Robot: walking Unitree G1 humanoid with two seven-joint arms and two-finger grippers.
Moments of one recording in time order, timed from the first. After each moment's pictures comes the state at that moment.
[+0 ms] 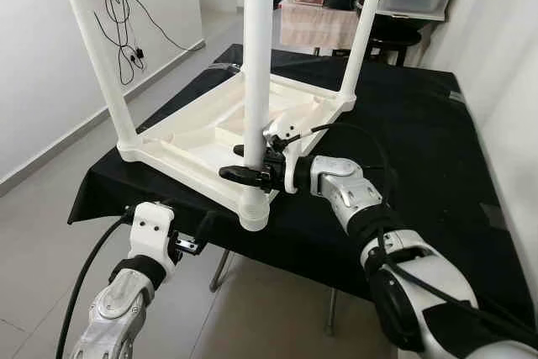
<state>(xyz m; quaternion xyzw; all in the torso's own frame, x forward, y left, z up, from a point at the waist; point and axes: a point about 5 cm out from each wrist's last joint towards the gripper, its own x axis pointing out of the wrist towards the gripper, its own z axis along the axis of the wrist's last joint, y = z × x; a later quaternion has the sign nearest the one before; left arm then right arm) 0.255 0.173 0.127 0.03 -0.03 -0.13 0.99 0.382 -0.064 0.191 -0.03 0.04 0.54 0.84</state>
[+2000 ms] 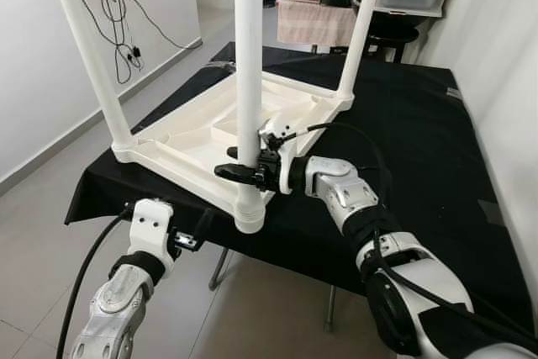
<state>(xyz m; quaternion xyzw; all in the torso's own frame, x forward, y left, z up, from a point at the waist) 0.261 0.176 0.126 0.03 -0.02 -0.12 0.99 0.377 -0.051 0.193 -0.02 0.04 0.55 0.84</state>
